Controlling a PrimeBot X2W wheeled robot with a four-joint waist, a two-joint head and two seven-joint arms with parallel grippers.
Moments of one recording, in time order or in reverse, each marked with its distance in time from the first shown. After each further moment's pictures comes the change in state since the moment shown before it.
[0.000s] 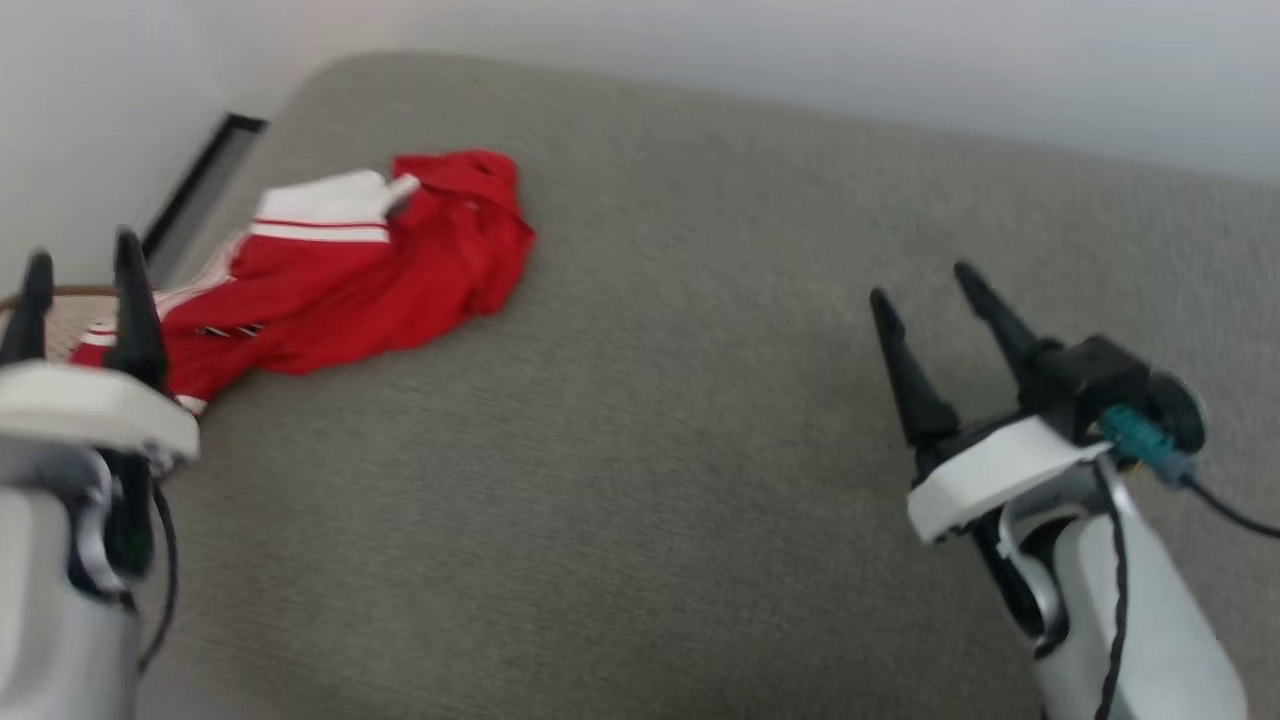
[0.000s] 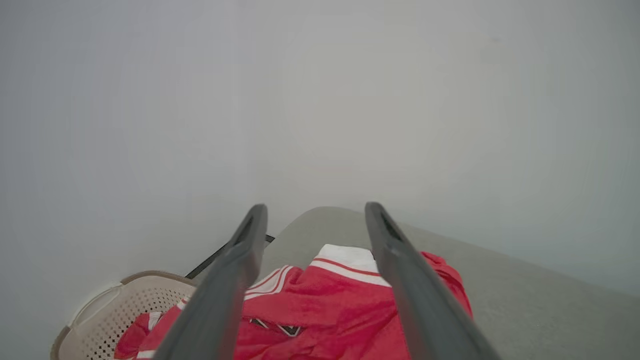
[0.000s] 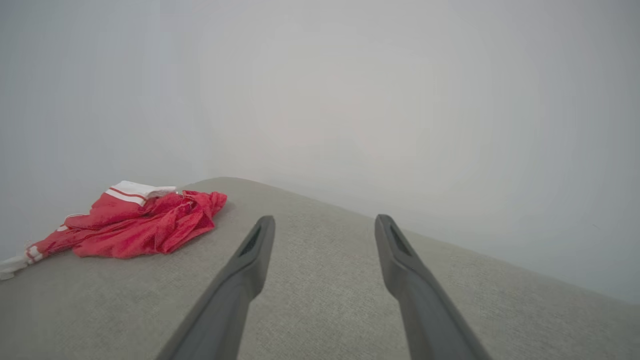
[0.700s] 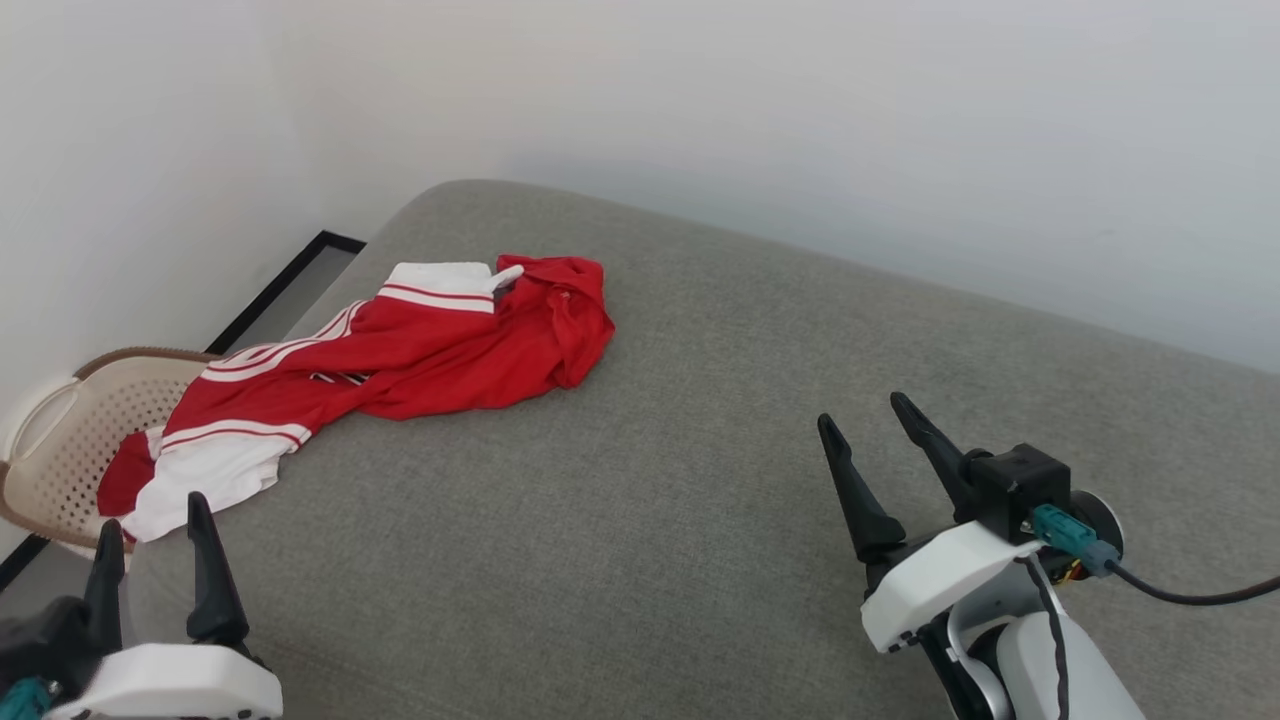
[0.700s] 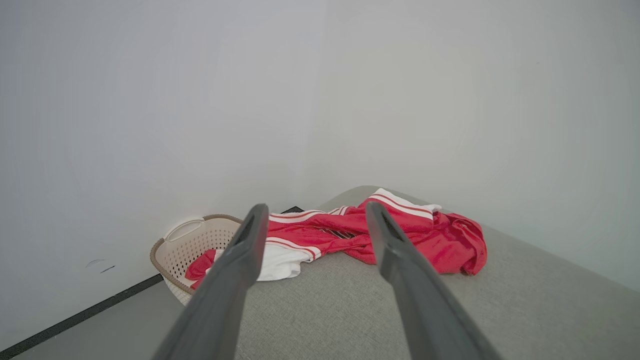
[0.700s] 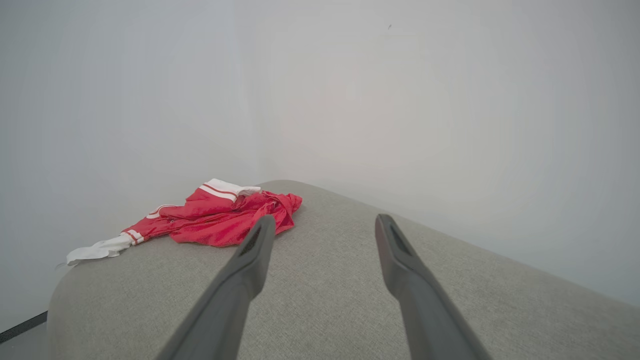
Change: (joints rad) left arm 0.495 -0.114 0.001 -0.311 0.087 0.155 -0.062; right arm 0.118 0.041 0.047 0.107 0.053 0.000 -0.047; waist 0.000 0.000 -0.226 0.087
